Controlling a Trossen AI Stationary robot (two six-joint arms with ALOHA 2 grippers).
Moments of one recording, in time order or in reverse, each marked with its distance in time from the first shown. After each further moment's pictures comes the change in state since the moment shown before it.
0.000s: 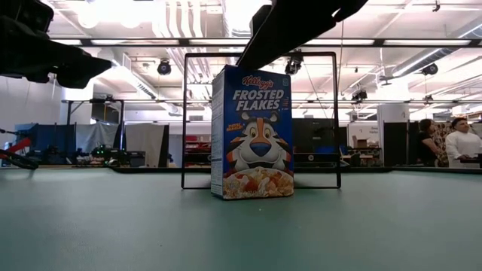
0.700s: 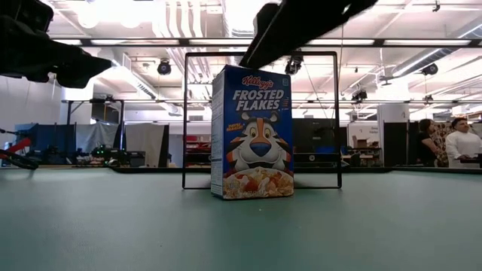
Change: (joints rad) left arm 0.000 -0.005 0.000 -0.002 0.000 0.000; right arm 0.010 -0.035 -0.015 -0.002 -0.019 -0.030
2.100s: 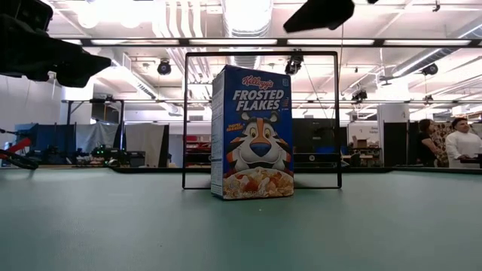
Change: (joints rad) left arm 0.000 -0.017 0.000 0.000 0.000 0.000; right arm 0.089 -0.320 -0.301 0.199 0.094 0.105
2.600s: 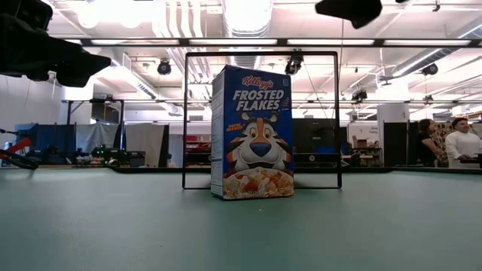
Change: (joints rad) left arm 0.000 -0.004 0.000 0.001 0.000 0.000; right arm 0.006 -0.316 -0.316 0.282 0.000 -0.075
